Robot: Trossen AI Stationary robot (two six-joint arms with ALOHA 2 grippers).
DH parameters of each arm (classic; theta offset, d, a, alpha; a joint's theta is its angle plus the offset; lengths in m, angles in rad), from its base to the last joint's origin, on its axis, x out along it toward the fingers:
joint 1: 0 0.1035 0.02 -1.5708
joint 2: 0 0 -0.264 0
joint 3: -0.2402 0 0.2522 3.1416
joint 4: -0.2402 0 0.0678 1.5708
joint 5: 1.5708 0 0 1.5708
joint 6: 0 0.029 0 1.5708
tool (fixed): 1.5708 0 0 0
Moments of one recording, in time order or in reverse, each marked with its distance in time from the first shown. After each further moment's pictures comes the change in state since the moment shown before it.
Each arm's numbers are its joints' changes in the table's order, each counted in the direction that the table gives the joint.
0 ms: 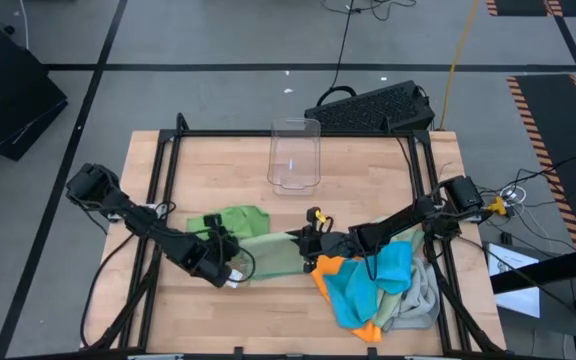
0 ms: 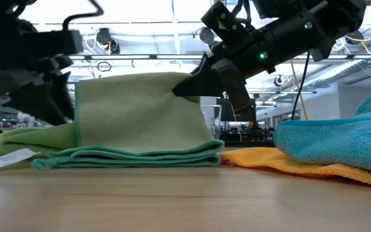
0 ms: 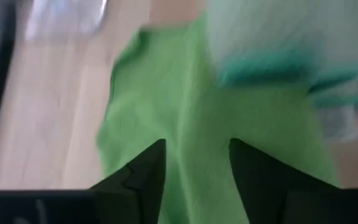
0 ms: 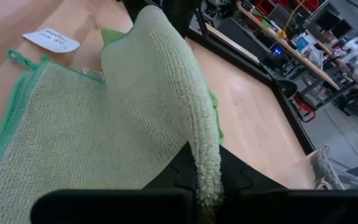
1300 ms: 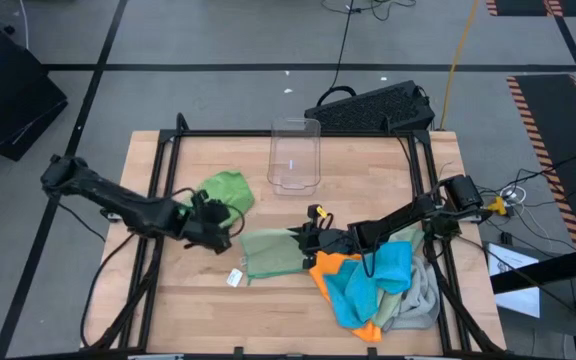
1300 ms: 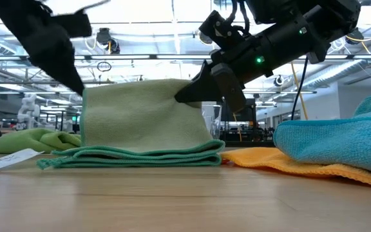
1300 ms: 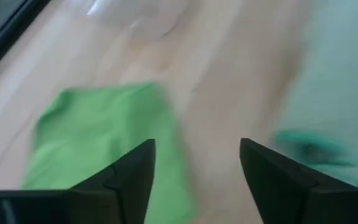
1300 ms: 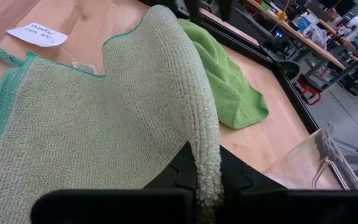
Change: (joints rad) left arm 0.200 -0.347 0.071 0.085 0.077 -0.038; right arm -0.023 0.000 0.000 -0.038 -0.004 0.080
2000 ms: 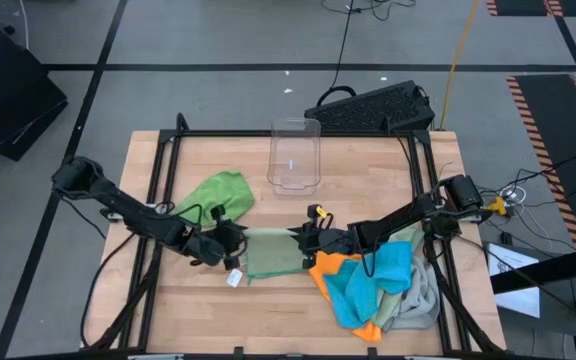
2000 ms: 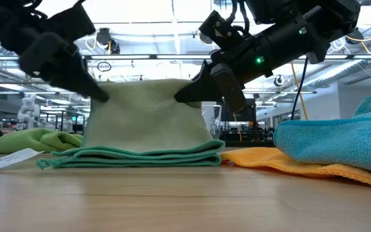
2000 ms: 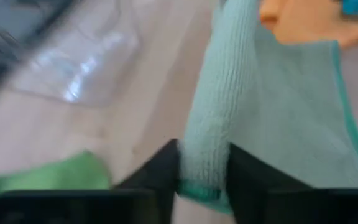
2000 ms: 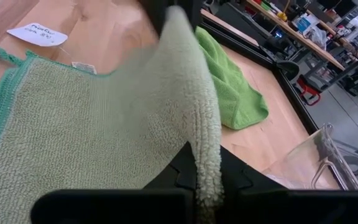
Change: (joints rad) left arm -0.093 0.151 0.138 0.539 -0.134 0.264; right arm -0.007 0.000 0.000 0.001 0.000 -0.007
